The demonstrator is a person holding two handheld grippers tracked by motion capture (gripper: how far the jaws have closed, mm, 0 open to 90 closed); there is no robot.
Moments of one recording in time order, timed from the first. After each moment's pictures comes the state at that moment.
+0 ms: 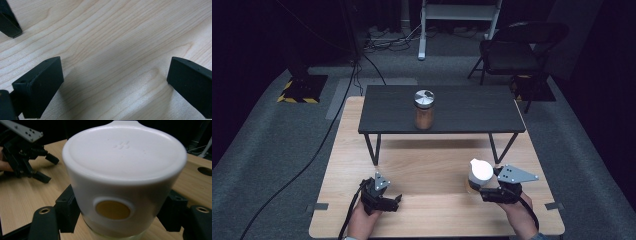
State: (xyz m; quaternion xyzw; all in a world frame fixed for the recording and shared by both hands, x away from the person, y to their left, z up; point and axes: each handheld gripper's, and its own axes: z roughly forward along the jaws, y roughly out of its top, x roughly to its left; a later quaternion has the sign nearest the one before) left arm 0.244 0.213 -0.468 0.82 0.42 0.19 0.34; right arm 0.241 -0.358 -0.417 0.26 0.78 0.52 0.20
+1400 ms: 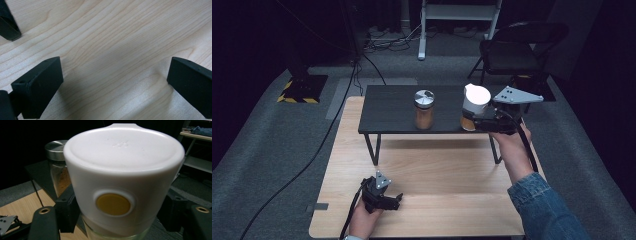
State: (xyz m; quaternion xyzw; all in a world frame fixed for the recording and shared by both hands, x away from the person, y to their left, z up) left arm 0.247 0.209 -0.468 0.82 0.43 0.19 0.34; right arm 0.315 -0.302 -0.258 0.28 0.75 0.53 0.27
